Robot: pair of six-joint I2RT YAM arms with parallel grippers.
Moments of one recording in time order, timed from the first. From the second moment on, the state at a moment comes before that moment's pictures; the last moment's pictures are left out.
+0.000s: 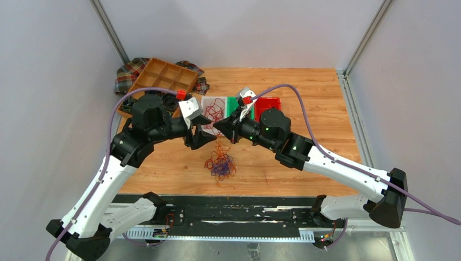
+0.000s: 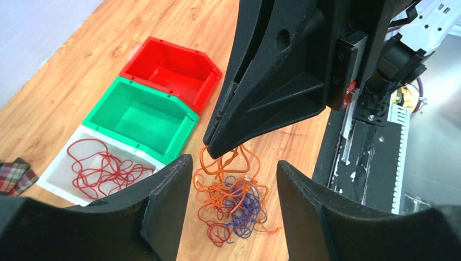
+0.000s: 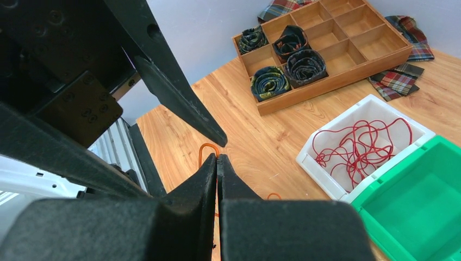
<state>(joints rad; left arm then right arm) -0.51 0.92 1.17 -0.58 0.65 0.23 1.03 1.23 1.10 0.08 -0.03 0.24</state>
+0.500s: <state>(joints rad) -0.51 0.98 1.22 -0.63 0.67 0.24 1.03 1.18 1.06 0.10 -0.06 0.27</state>
